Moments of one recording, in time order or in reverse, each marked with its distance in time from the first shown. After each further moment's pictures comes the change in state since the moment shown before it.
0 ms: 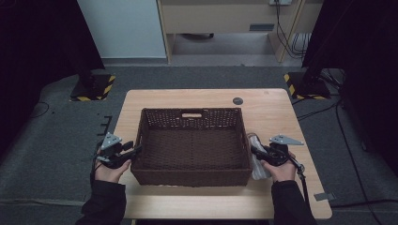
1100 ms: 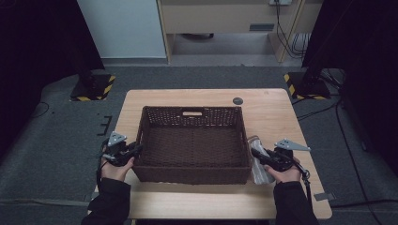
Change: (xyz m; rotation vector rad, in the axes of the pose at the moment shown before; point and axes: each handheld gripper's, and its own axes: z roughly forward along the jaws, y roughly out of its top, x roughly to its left) left arm 0.000 0.001 0.016 0.042 0.038 -0.025; right arm 0.004 -0.007 -0.020 -0.035 0.042 0.027
